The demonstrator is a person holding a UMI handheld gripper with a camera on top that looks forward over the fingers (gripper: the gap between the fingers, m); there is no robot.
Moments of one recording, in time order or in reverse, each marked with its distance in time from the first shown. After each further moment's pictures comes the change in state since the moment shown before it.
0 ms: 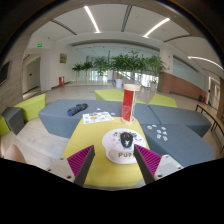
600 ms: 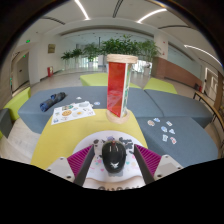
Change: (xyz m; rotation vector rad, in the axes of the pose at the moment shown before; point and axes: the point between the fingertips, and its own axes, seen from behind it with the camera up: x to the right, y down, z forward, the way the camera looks) arm 0.070 0.019 0.214 -0.158 0.080 0.046
